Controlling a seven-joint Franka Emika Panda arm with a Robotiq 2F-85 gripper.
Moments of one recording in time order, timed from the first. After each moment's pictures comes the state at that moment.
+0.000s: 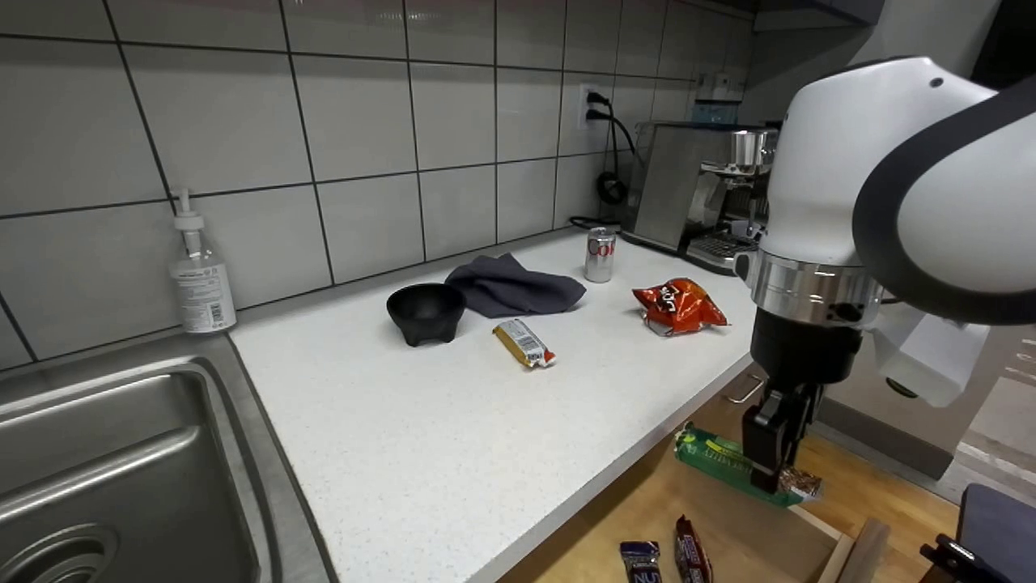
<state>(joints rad) 0.00 -0.10 -0.04 -2.78 0.01 2.58 -0.06</state>
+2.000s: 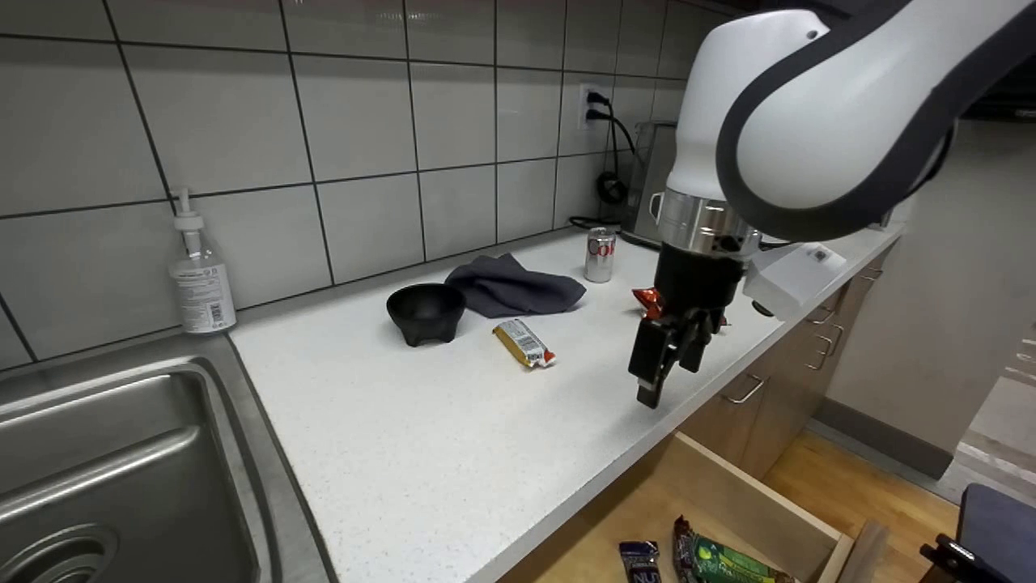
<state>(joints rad) 0.02 0.05 -0.03 -2.51 0.01 2.58 -0.10</state>
